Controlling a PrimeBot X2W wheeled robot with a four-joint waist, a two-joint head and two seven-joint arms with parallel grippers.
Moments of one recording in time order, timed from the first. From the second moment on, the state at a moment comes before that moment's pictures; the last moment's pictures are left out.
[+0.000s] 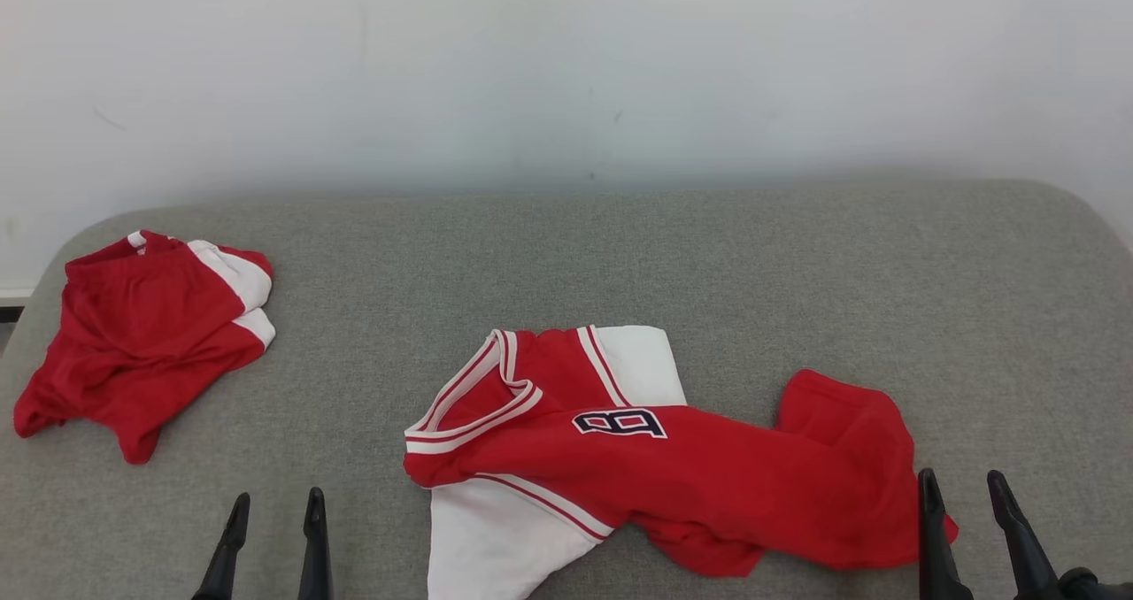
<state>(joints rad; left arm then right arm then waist) 0.07 0.05 0.03 0.12 -0.17 -0.12 -0.26 0.15 -0.09 -0.05 0.04 0.25 0.13 -0.26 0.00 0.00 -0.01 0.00</state>
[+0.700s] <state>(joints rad) 0.10 0.05 0.09 0.08 -0.10 -0.12 -0.26 0.18 -0.09 -0.01 0.03 0.24 0.13 -0.26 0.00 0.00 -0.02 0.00</state>
